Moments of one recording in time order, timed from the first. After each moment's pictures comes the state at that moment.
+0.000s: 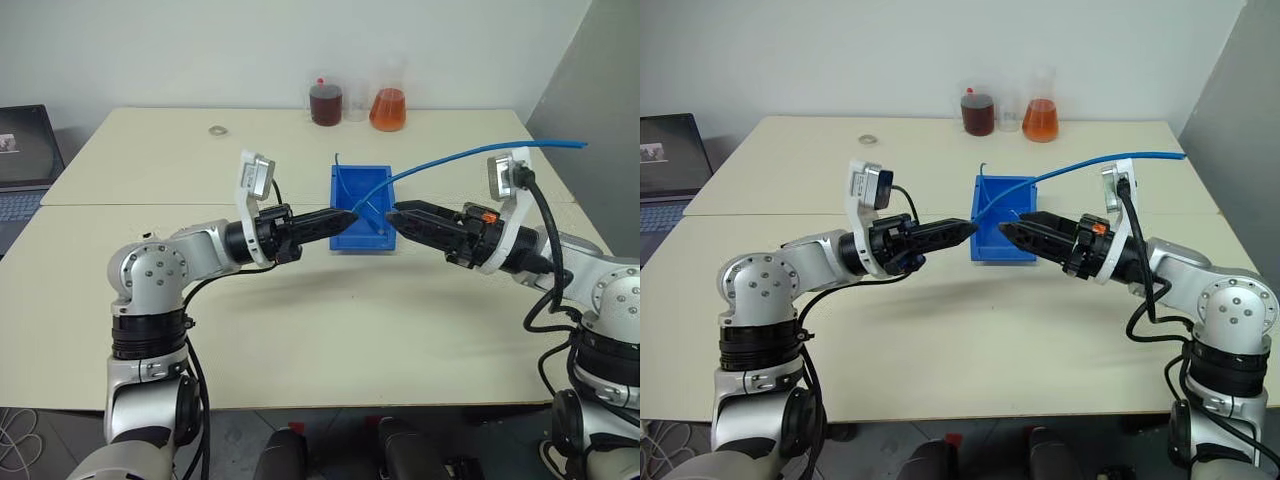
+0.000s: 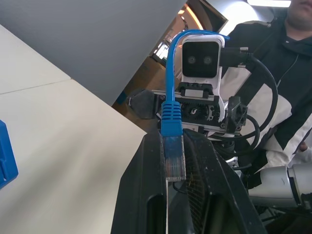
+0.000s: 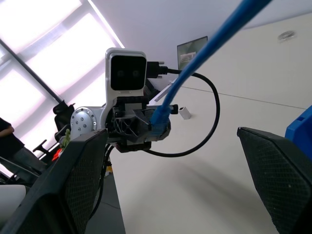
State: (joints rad) left arm -0.70 0.43 0.21 -0.07 -1.07 1.20 -0.82; right arm -0.60 -0.48 -0.28 -0.30 1.38 1.20 0.35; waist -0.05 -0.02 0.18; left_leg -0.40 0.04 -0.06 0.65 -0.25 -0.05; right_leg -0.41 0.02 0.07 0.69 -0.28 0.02
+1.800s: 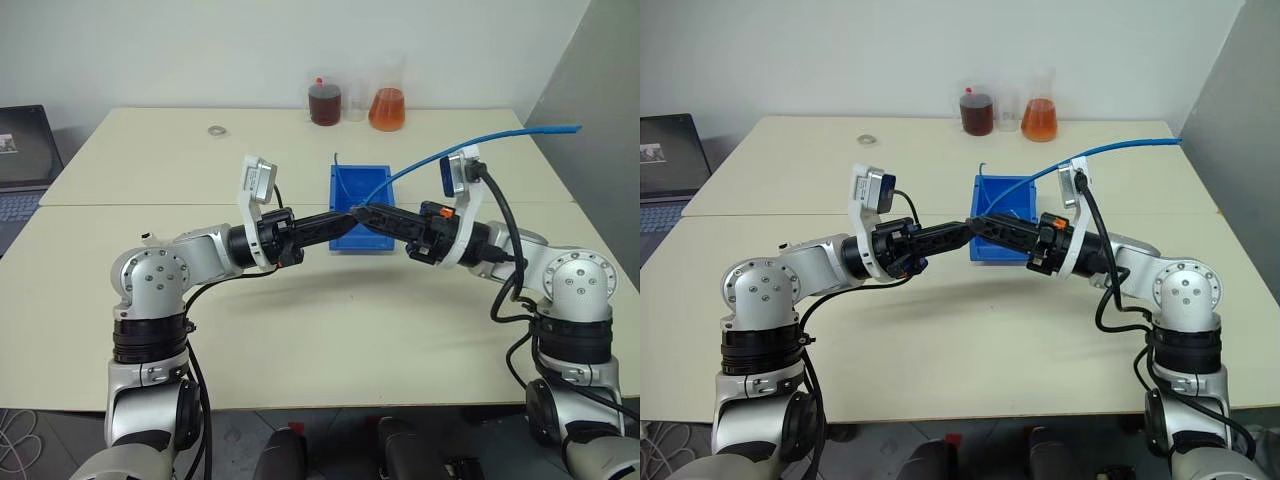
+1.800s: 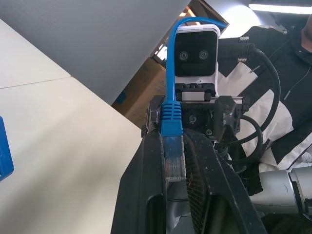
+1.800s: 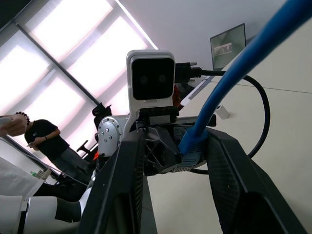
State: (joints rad) left arm -0.68 0.43 0.20 -0.08 -1.10 1.19 -0.78; right arm -0.69 -0.39 -0.14 -0.17 1.38 1.14 0.37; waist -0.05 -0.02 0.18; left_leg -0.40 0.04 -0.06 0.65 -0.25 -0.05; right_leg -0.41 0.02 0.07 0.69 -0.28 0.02
